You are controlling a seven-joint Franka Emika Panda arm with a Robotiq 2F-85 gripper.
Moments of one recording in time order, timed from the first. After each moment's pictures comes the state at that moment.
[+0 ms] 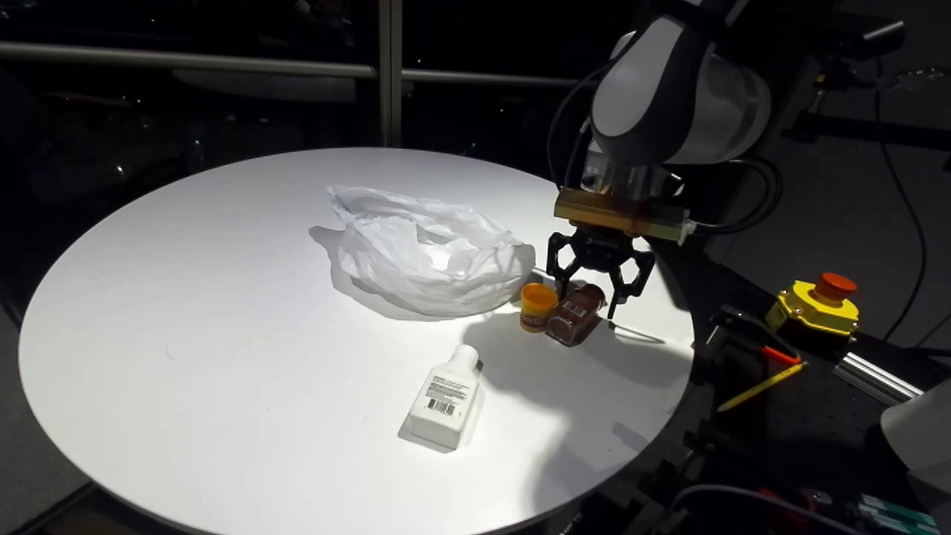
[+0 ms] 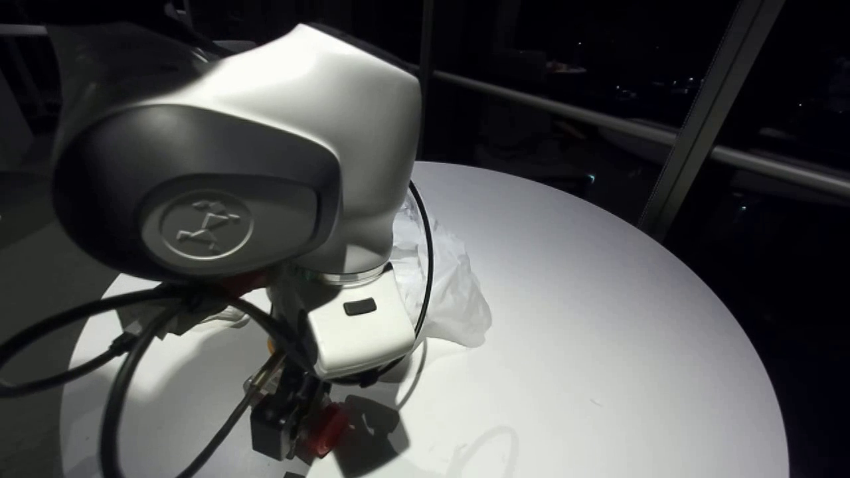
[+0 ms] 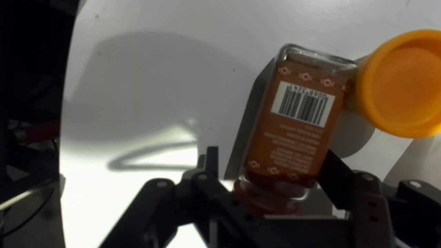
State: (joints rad) arm -0.01 0.37 -0.05 -2.57 0.40 2.79 0.88
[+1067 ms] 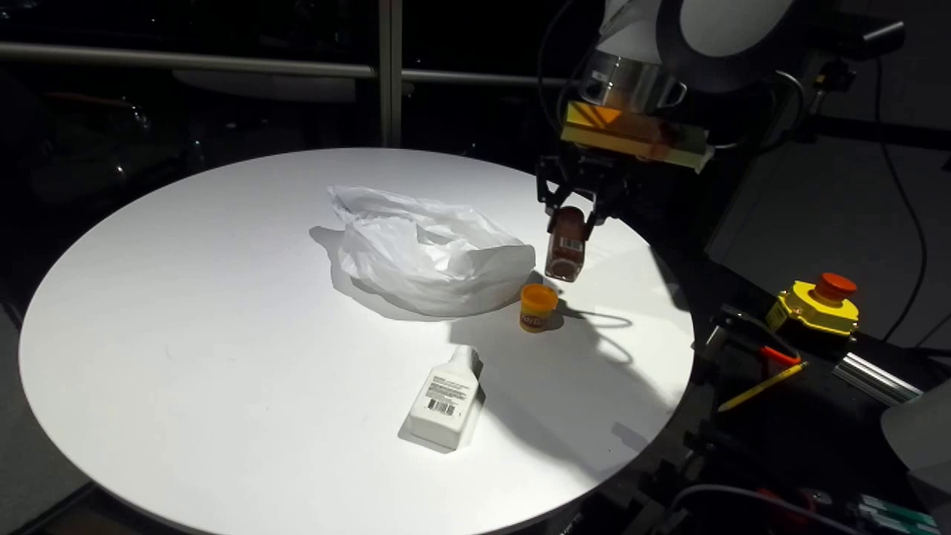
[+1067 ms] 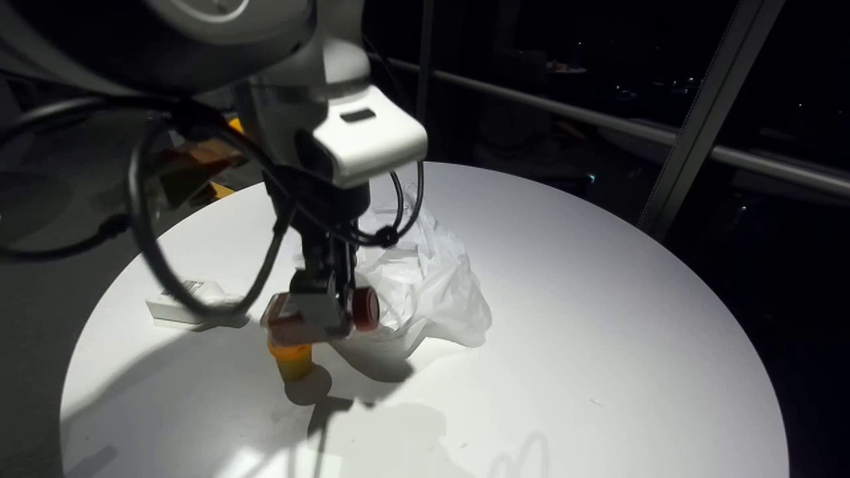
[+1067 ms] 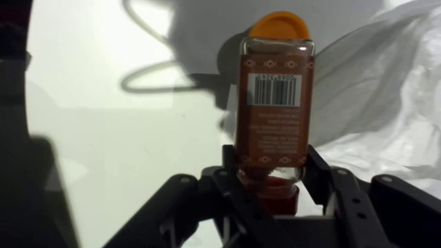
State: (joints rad) arm 0.31 0.09 -0.35 -2.62 -0.10 2.80 1.11
